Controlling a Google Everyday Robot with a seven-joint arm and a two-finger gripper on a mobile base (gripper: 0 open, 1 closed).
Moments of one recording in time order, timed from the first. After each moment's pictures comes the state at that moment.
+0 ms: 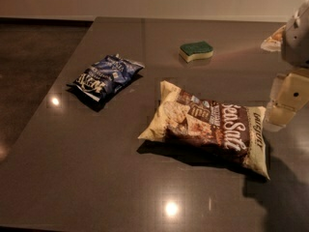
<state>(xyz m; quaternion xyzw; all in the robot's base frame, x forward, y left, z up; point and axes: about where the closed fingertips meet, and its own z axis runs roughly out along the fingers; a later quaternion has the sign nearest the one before) 0.438 -0.216 0.977 -0.60 0.78 -0.04 0.16</state>
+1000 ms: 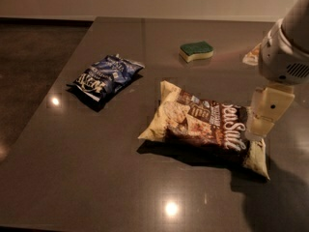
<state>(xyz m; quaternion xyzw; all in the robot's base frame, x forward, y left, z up) 0.442 -0.194 0.945 -0.62 0.77 -0.02 0.14</state>
